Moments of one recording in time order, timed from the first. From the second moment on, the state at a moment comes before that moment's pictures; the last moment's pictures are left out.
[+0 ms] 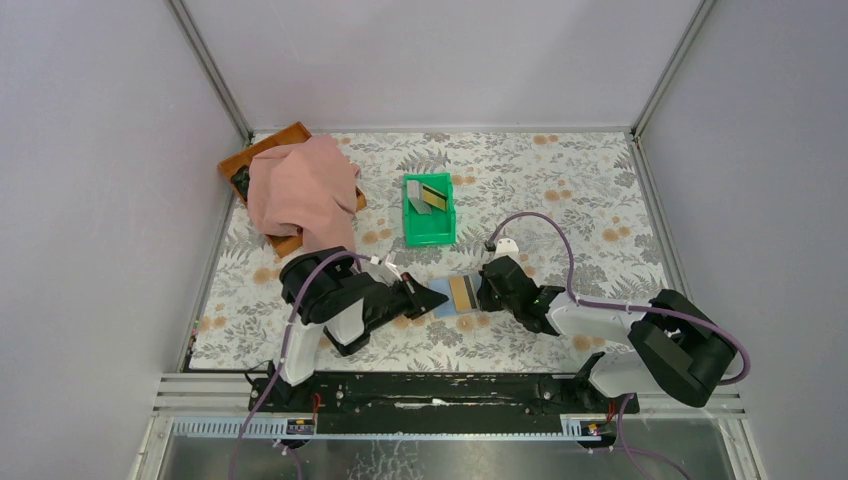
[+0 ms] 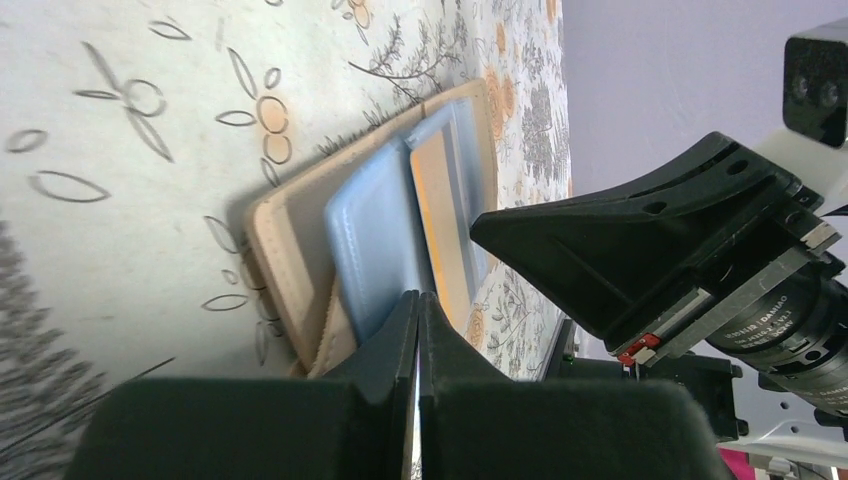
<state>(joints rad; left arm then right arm) -0.79 2.05 0.27 1.53 0.09 -1.20 0.81 1.35 0.45 0.10 0.22 0.57</state>
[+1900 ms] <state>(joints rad) -0.82 2.13 0.43 1.56 0.12 -1.26 0.80 1.36 0.46 0.11 0.27 0.56</state>
